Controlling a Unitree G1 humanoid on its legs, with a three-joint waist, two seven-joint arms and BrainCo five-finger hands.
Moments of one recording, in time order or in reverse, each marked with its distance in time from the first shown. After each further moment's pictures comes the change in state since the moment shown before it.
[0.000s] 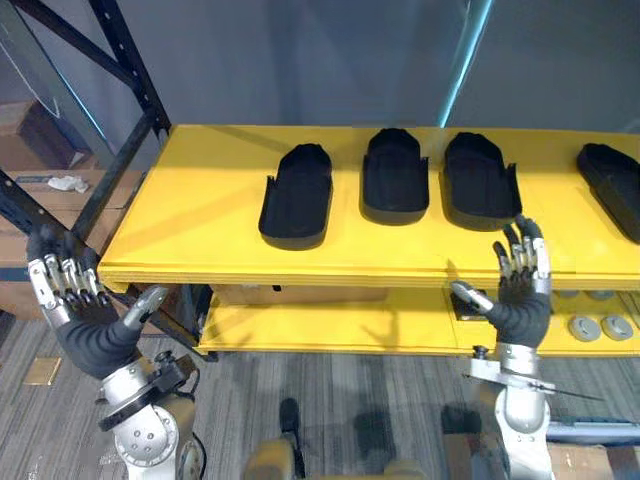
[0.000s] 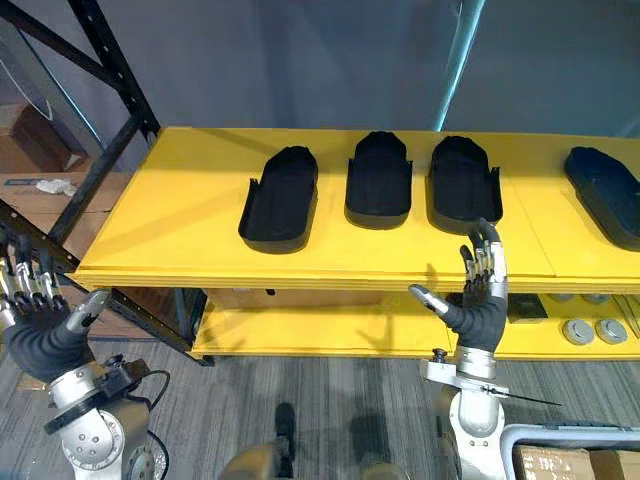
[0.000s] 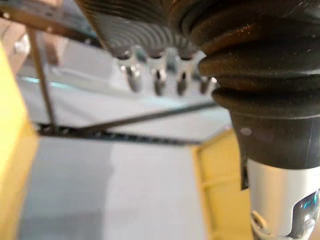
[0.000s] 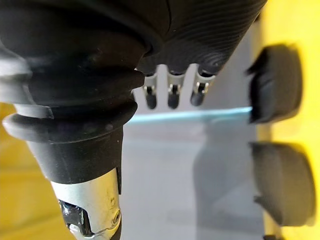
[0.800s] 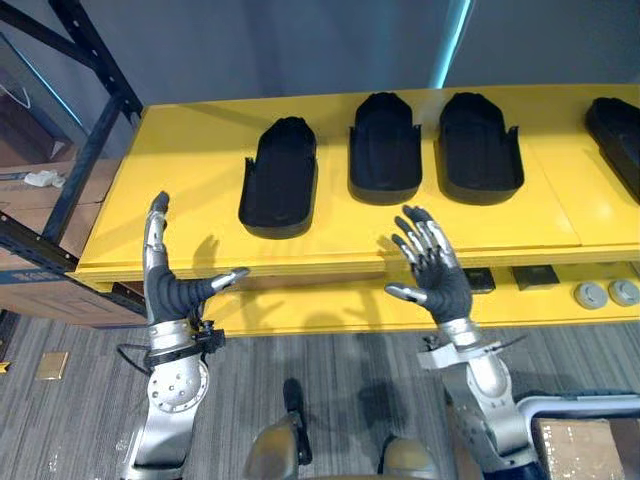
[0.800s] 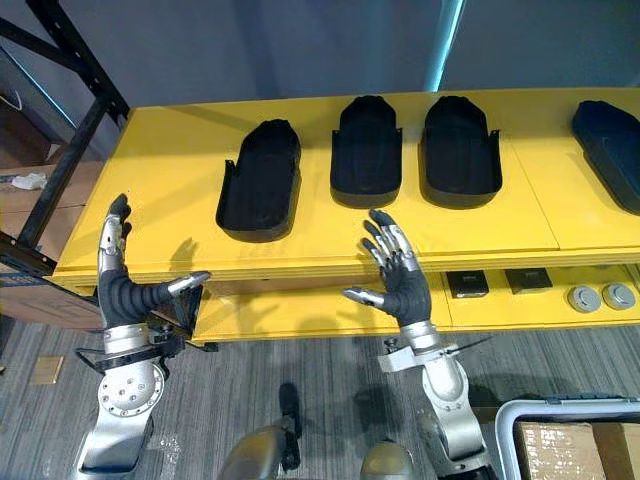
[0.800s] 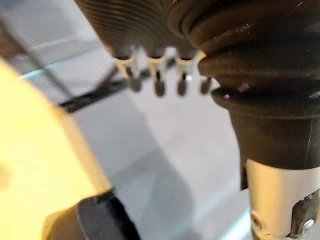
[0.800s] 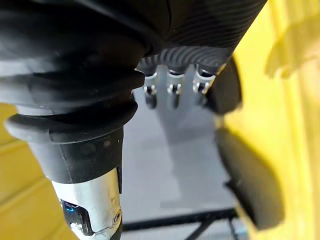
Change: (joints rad) left arm -0.113 0.164 -0.075 0.127 0.201 0.270 0.069; right arm -0.196 -0.103 0.277 0.017 0.118 0.116 0.218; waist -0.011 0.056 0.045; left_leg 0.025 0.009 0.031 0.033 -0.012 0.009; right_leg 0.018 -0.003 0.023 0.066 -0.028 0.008
